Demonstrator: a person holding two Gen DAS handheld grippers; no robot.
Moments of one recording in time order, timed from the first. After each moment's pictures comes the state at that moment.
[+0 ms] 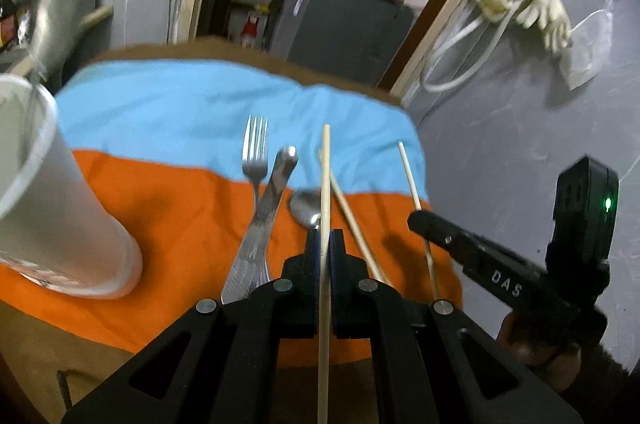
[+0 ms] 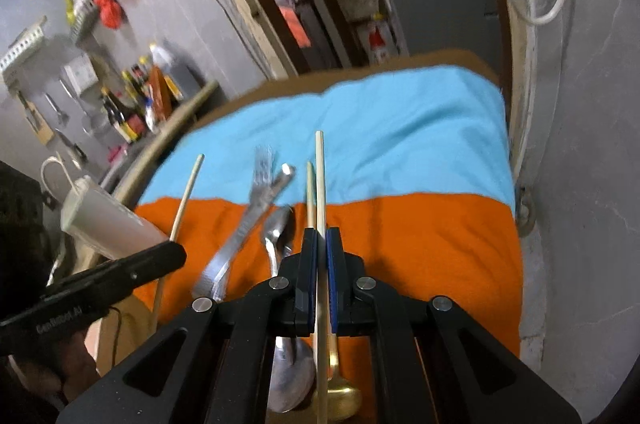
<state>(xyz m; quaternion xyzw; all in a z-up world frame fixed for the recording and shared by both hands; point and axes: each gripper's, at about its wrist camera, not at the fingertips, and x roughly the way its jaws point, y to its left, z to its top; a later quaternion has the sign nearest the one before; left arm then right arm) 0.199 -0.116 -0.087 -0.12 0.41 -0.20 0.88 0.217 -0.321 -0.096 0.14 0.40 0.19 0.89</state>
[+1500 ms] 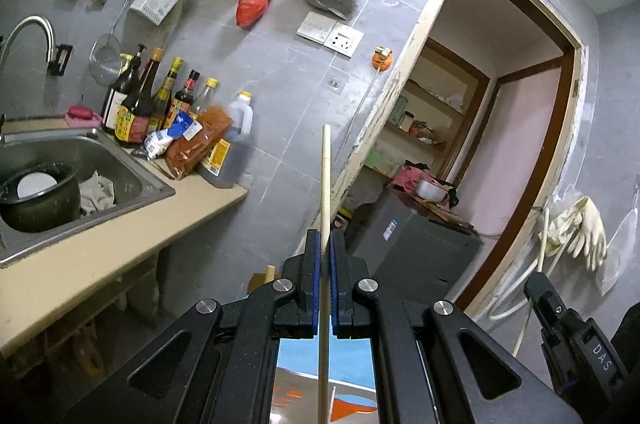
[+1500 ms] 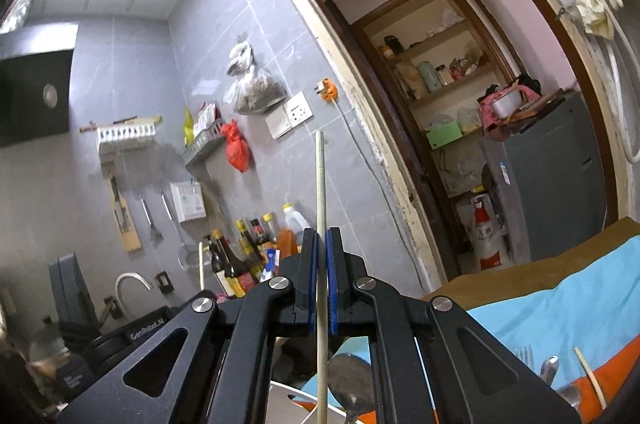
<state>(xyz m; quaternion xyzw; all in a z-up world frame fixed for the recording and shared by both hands) 0.194 0.143 0.000 -0.23 0.09 -0.02 0.97 0.204 -0.128 0.001 0.21 0.05 0.28 0.94</state>
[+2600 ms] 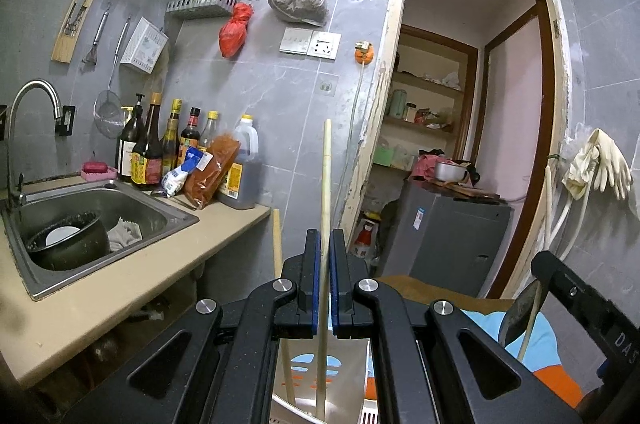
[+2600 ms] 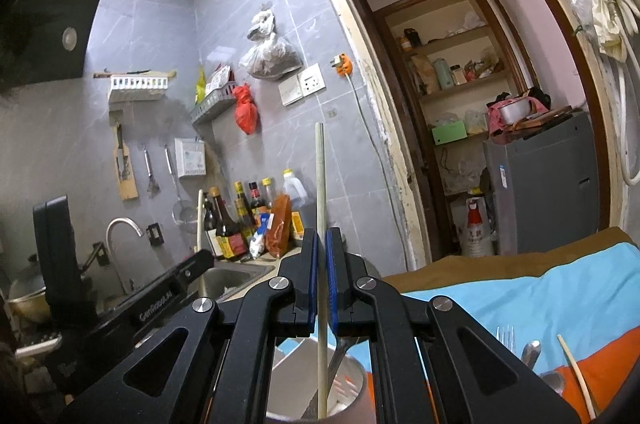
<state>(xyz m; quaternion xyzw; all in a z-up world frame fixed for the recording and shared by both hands) 0.176 0.113 -0.033 -0.11 0.07 0.01 0.99 0.175 -0.117 -0.029 0.13 0.06 0.29 0.95</state>
